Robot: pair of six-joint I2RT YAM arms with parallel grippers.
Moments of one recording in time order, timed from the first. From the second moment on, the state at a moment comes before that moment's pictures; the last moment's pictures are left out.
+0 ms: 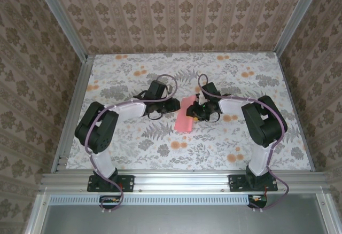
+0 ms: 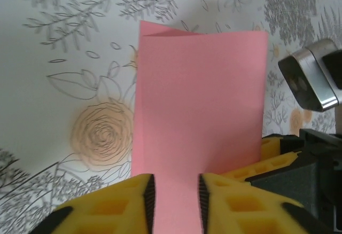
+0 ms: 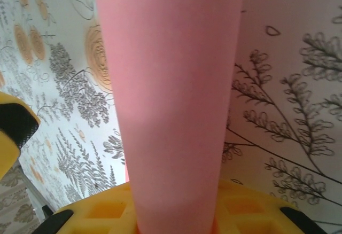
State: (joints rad) left arm -0.64 1.80 1.04 -0.08 0.39 -0.67; right arm 0.40 1.86 1.02 -0.25 -0.53 0.71
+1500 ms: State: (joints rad) left arm -0.67 2.02 1.24 -0.29 0.48 -0.69; right arm 0.39 1.87 1.09 -0.41 -0.44 0.63
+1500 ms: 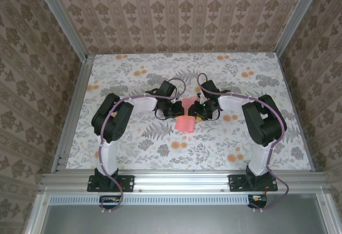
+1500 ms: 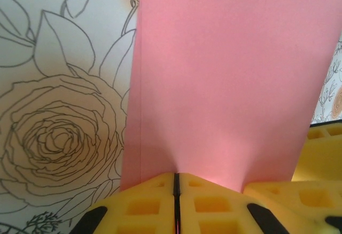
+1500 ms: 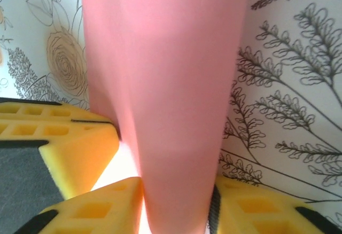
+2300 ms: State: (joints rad) left arm -0.60 1.89 1.15 -0.26 0.42 -0.73; right arm 0.39 1.90 1.14 -0.46 -0.40 0.73
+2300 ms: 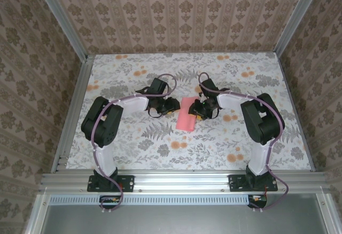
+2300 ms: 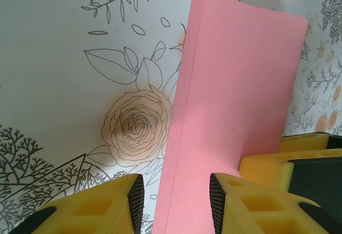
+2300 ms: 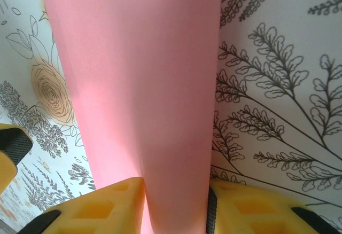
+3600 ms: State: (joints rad) left arm -0.62 1.93 1.20 -0.26 0.45 -0.72; right arm 0.40 1.97 1.24 -0.58 -0.38 0.72
